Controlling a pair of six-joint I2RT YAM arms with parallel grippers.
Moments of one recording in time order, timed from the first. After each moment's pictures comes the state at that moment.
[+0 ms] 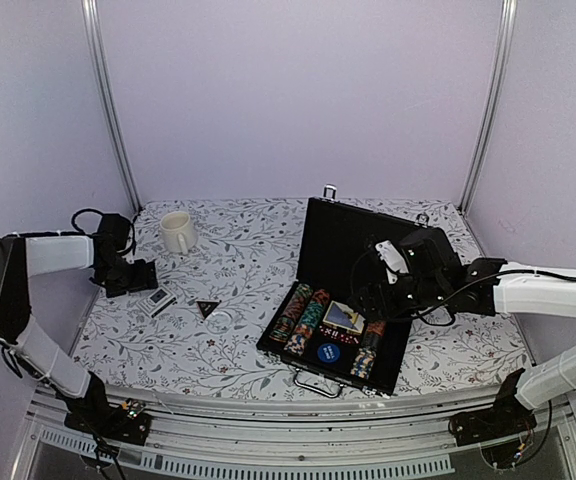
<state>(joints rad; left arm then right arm) -0.03 1.51 0.85 -0.44 -0.07 -0.28 0.82 1.29 0.79 -0.21 -0.02 0.28</state>
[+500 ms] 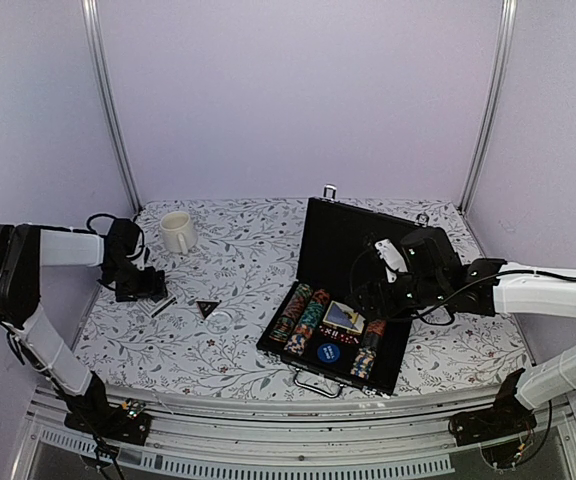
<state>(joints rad) -0.05 1.63 0.88 -0.45 0.02 -0.21 0.82 1.29 0.78 -0.18 -0.04 0.28</state>
